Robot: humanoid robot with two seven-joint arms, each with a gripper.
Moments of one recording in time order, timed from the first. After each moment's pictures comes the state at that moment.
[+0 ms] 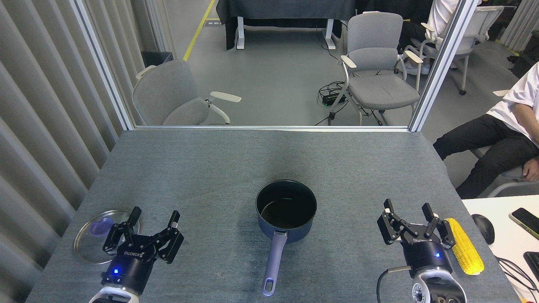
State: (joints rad) left arm 0.00 0.07 0.12 -1.62 -1.34 -0.29 0.09; right arm -0.09 -0.03 -0.17 -1.50 1.34 -0.14 0.02
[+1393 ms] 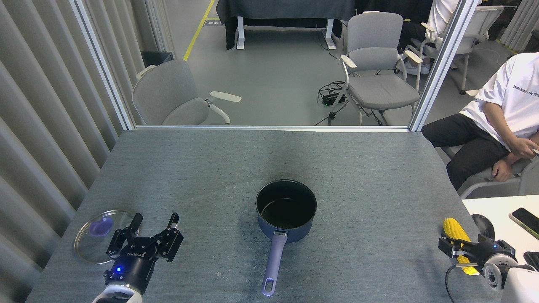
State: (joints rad) left arm -0.03 0.06 0.12 -1.54 -1.27 -0.25 0.04; right arm -0.46 -0.43 -0.14 -0.63 1.39 -0.32 0.23
